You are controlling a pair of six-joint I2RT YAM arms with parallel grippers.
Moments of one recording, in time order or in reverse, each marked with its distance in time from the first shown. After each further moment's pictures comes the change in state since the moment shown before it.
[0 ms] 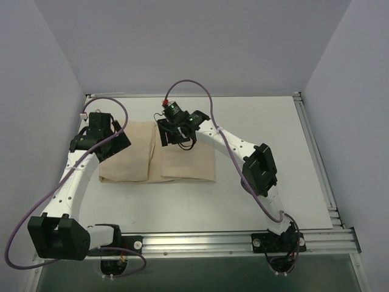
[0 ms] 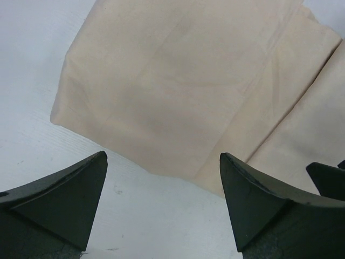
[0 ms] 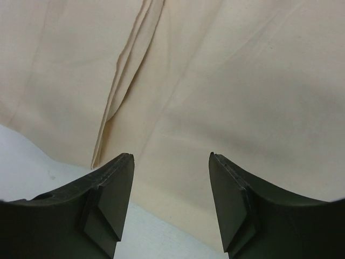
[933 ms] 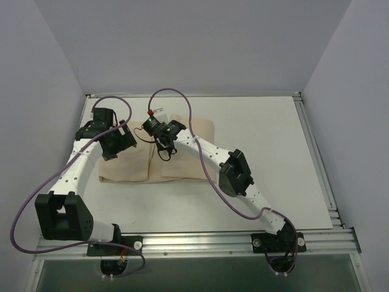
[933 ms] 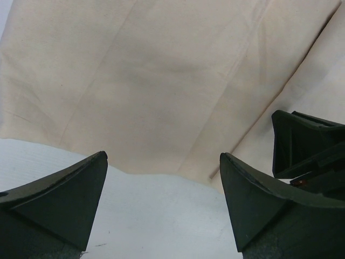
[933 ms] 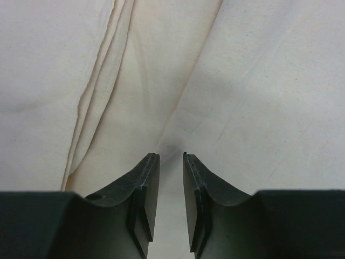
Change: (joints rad) left arm 0.031 0.153 0.040 0.013 0.185 0.023; right arm 0.129 0.325 0.374 -0.156 0.379 -0.009
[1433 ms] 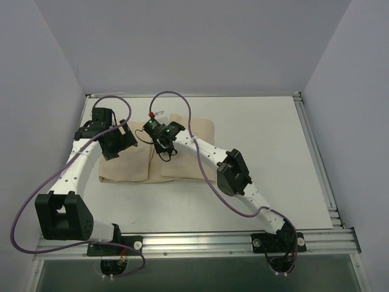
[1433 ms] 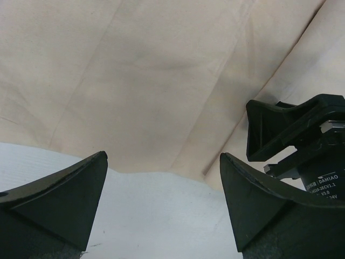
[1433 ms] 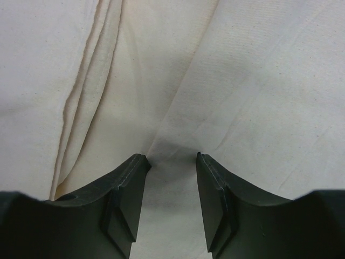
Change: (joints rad) left arm 0.011 0.002 0.000 0.012 0.058 0.004; right arm -0.013 0.044 0.010 0.000 -0.016 0.014
